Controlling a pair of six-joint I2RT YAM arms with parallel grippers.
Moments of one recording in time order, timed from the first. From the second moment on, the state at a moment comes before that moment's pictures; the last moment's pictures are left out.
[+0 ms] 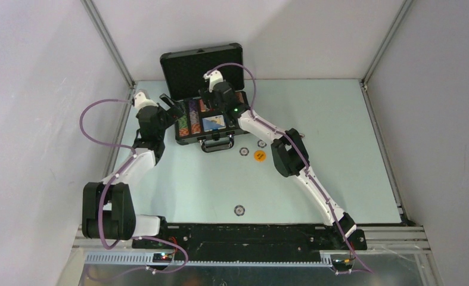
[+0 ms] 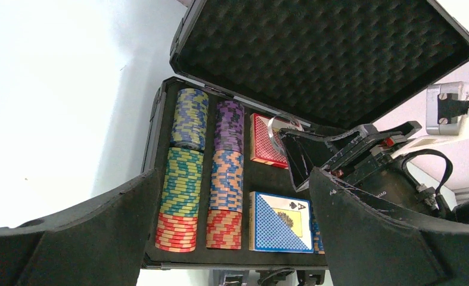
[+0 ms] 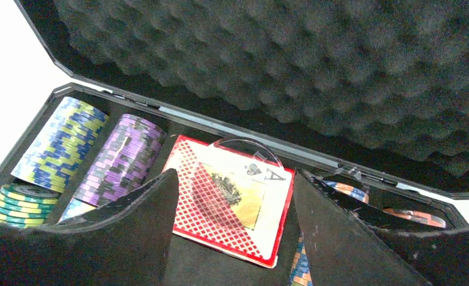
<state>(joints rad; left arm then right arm) -0.06 1.33 0.77 0.33 -0.14 -0.61 0.72 2.69 2.44 -0.02 0.16 0.03</state>
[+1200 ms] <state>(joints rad) -0.04 1.34 0.77 0.33 -0.09 -0.62 0.61 1.70 1.46 -0.25 0.34 0.39</state>
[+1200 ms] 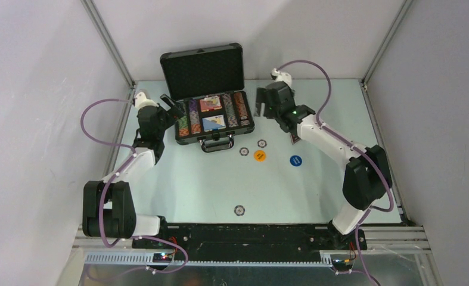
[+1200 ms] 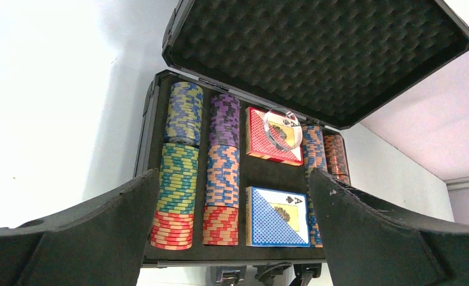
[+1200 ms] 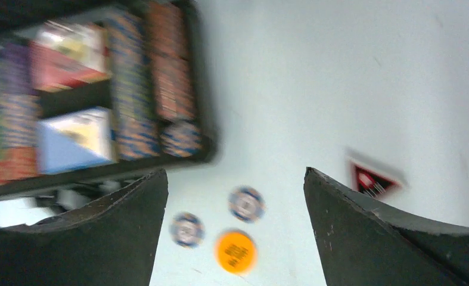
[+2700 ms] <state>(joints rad) -0.04 1.39 0.79 0.33 -0.02 -0.62 0.30 2.12 1.59 -0.75 0.37 1.01</state>
